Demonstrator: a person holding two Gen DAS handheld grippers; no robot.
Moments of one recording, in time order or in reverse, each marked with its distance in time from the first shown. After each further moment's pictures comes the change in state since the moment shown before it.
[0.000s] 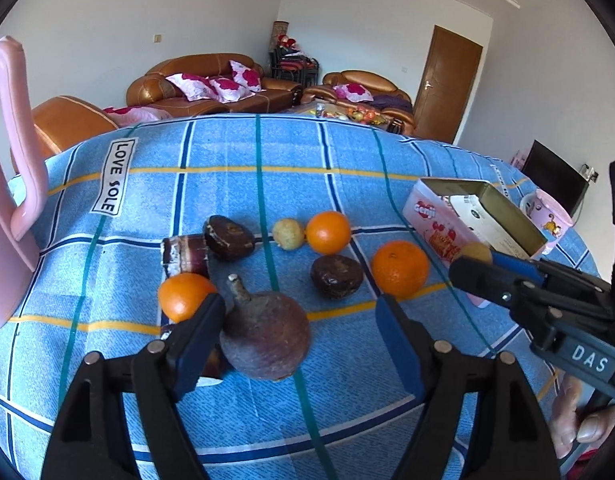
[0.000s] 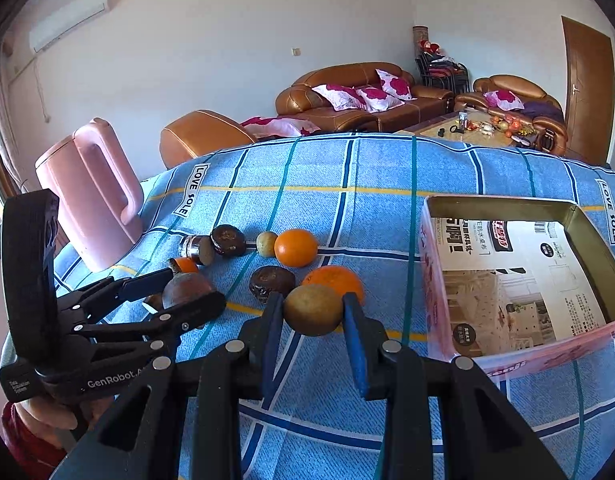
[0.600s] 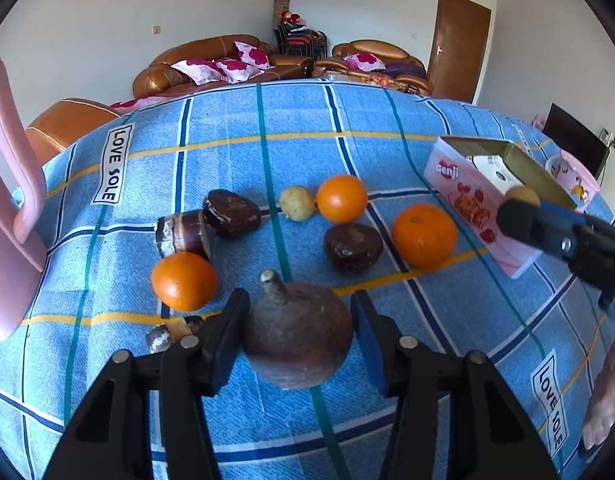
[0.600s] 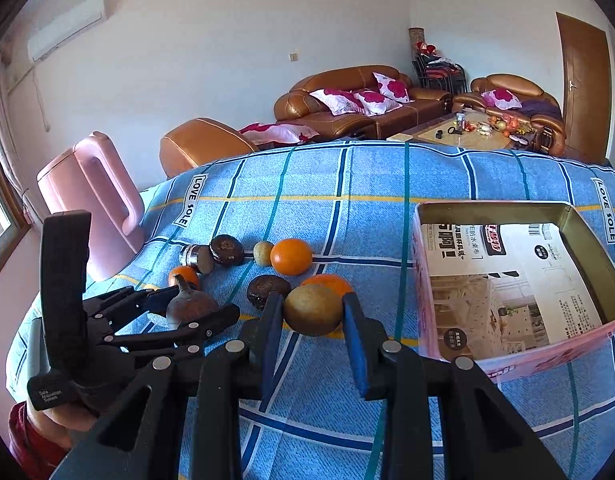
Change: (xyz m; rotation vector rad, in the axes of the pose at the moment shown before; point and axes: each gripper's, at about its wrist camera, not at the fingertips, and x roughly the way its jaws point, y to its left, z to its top) left arm 0.023 -0.013 -0.005 0.076 0.121 0.139; right arm -0.009 -0.010 0.003 0.021 -0.019 0.007
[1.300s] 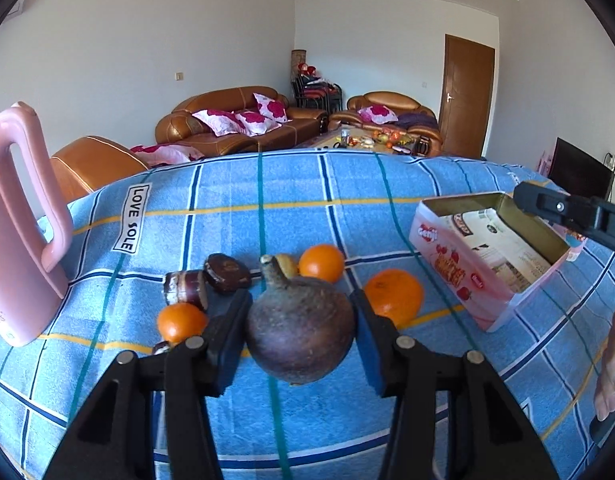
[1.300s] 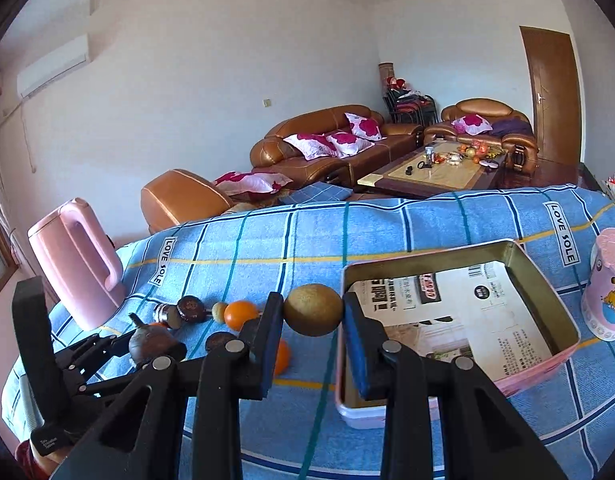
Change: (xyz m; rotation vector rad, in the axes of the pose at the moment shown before) left arm -0.032 -0.025 0.009 -0.046 -0.234 0.044; right arm -0.037 -0.057 0.020 0.088 -0.167 -0.061
